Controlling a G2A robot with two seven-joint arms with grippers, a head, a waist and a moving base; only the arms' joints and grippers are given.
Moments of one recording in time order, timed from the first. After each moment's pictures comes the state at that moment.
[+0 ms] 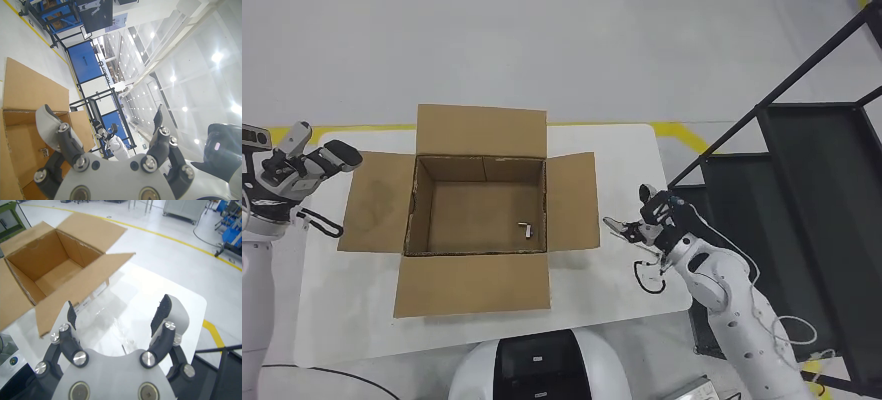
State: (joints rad) left arm 1.21 -0.93 -1.68 -1.46 -0.65 -0.34 -0.94; right arm -1.61 -1.14 1.51 -1.74 -1.22 -0.48 0.12
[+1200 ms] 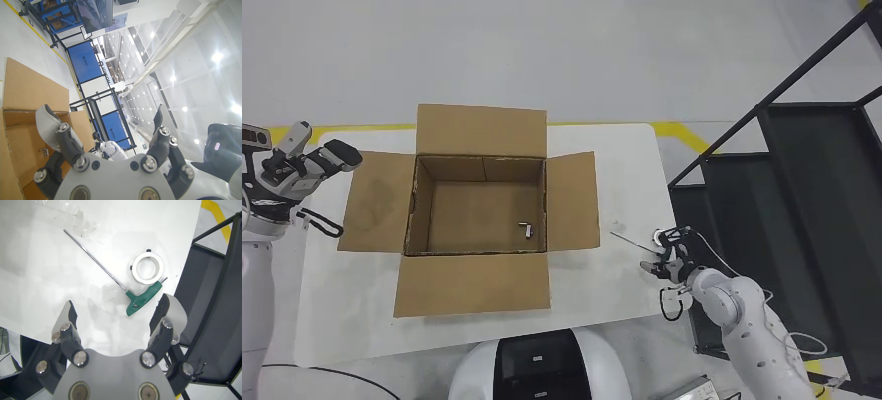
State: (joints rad) left arm 1.21 -0.93 -1.68 -1.46 -0.65 -0.34 -0.94; right arm -1.67 -1.13 1.56 -1.54 -1.08 -0.27 0.56
